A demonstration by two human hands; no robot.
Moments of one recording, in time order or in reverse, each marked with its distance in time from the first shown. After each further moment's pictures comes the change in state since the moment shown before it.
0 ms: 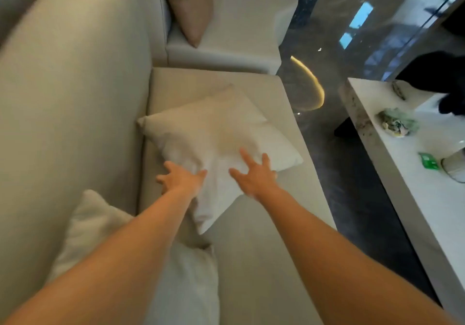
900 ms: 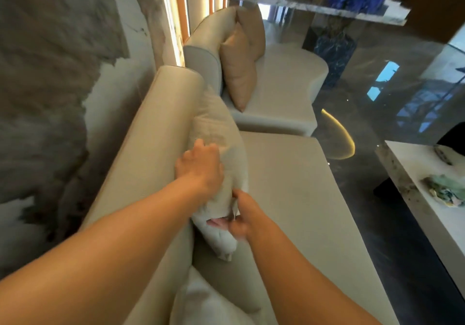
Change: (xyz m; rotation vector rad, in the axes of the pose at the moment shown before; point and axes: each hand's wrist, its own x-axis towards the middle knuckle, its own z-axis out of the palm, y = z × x) left_hand -0.047 0.108 -0.206 0.677 0.366 0.722; right_hand -0.035 -0.204 0.016 1.398 -0.494 0.505
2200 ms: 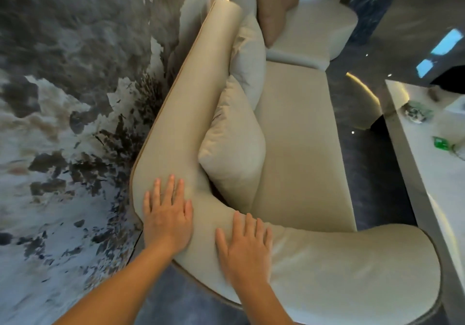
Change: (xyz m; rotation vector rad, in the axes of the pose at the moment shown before) left_hand -0.685 -0.080 0.065 0.136 -0.008 -0.282; right_hand -0.386 0.504 -0.274 -1.879 0.423 -0.673
